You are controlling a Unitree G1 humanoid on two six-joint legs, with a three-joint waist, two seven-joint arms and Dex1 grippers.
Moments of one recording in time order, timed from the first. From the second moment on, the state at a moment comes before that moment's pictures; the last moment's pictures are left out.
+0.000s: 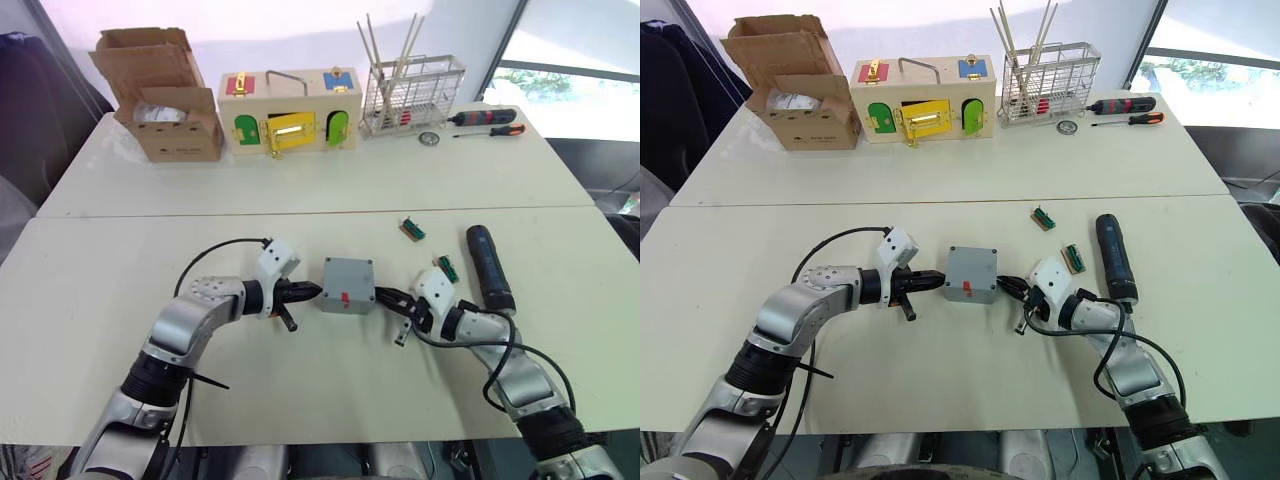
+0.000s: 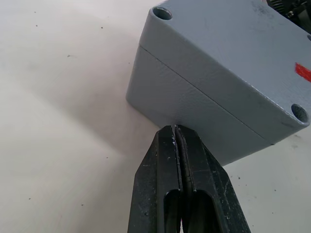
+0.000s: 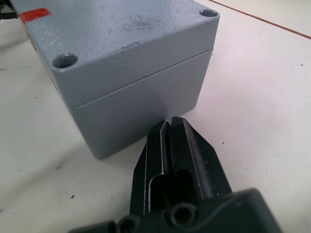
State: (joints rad) left arm -0.40 0.42 -0.22 -0.13 -0.36 0.78 -0.78; right arm -0.14 -0.54 0.17 0.04 0.01 -0.14 0.71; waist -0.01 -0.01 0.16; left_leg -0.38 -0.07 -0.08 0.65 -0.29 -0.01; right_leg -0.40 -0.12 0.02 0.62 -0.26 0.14
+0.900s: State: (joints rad) left arm -0.49 0.57 -0.21 -0.50 -0.55 0.82 -0.91; right arm 0.16 -0.54 -0.28 -0.38 0.28 0.33 0.50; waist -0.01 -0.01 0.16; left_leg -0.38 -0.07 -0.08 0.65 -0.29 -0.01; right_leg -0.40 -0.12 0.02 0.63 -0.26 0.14
